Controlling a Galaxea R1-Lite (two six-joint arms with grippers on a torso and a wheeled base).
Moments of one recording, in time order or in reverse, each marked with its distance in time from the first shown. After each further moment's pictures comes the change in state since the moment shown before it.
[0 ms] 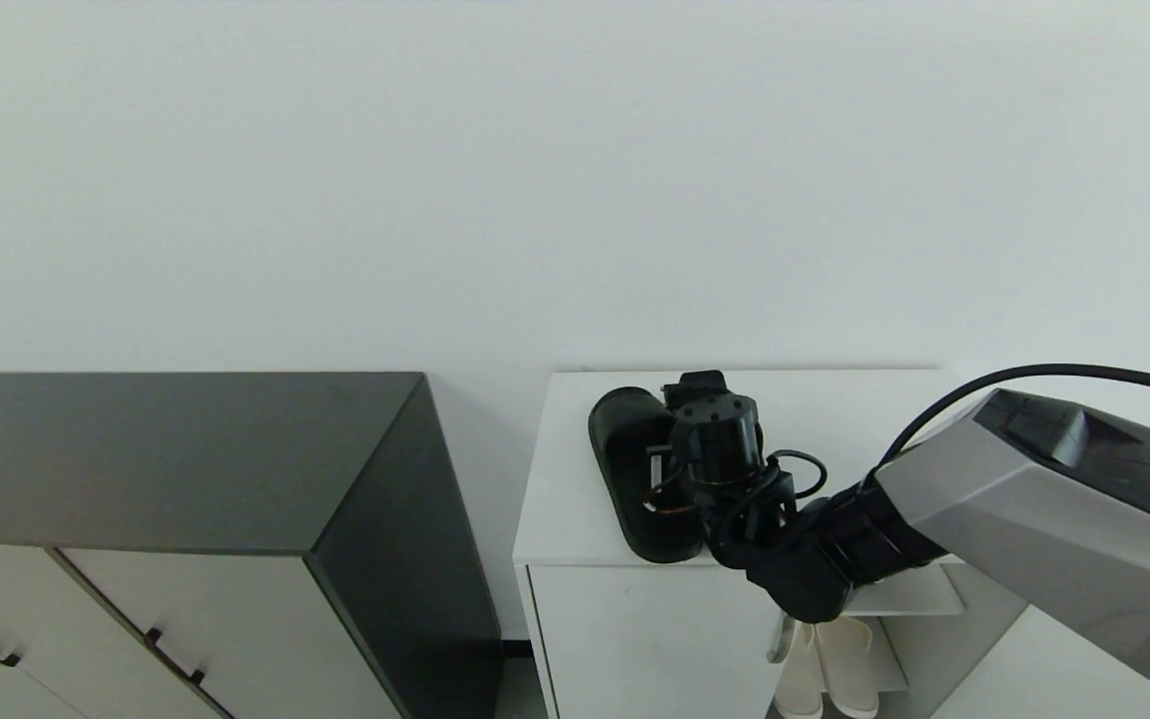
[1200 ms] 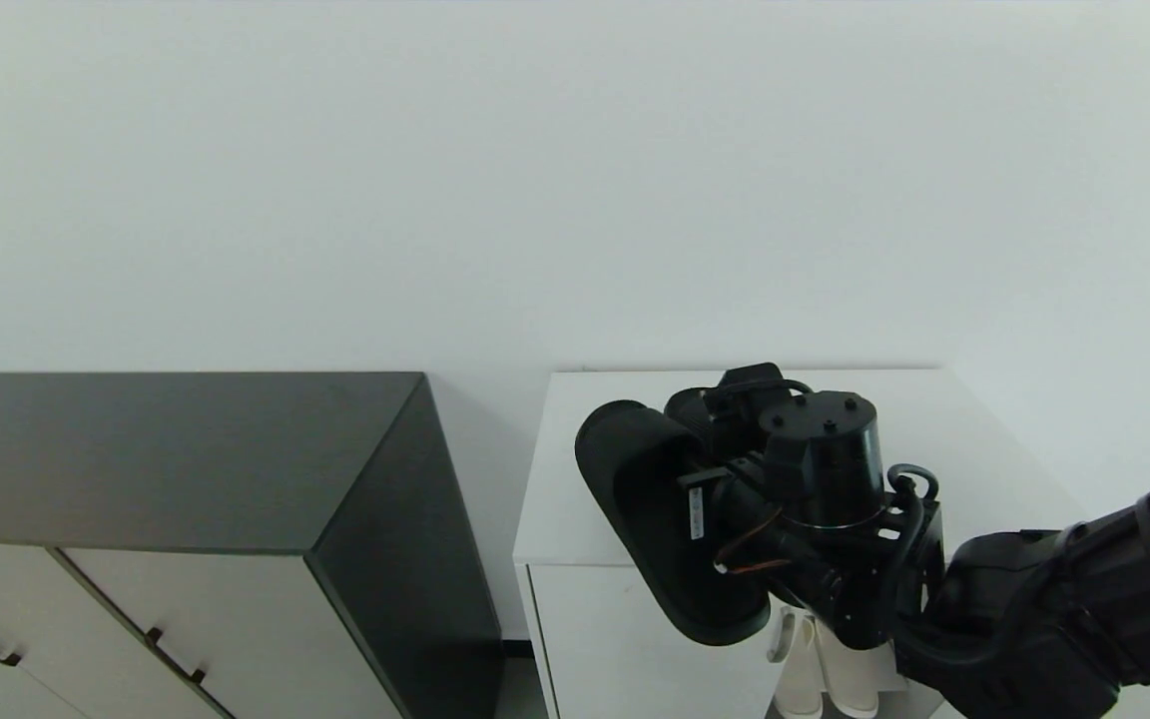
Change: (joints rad) left arm 0.000 0.000 0.000 0.000 0.000 0.000; right arm 0.125 -0.389 0.370 0.037 0.063 -0.014
